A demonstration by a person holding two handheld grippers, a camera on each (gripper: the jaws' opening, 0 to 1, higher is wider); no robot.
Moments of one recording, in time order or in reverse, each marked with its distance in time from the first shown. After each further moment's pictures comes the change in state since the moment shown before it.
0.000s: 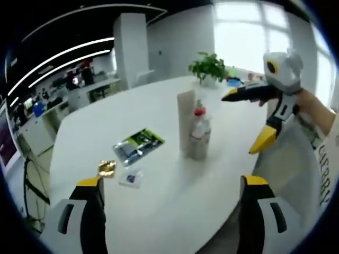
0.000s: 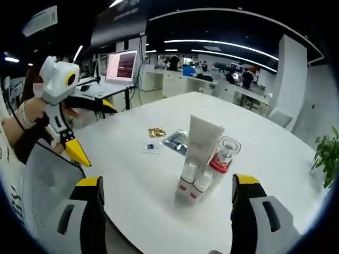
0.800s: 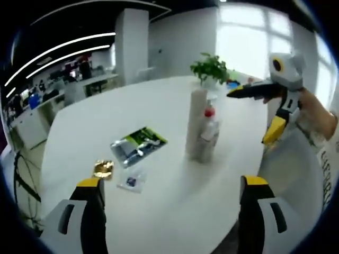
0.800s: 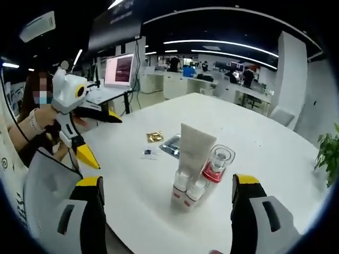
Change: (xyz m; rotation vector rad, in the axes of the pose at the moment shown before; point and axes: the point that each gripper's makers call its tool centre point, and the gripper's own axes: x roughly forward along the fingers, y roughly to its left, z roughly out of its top) left arm 0.029 0.026 0.000 -0.057 0.009 -0.053; right arm 0.006 -0.027 0.019 0.037 -0.020 0.046
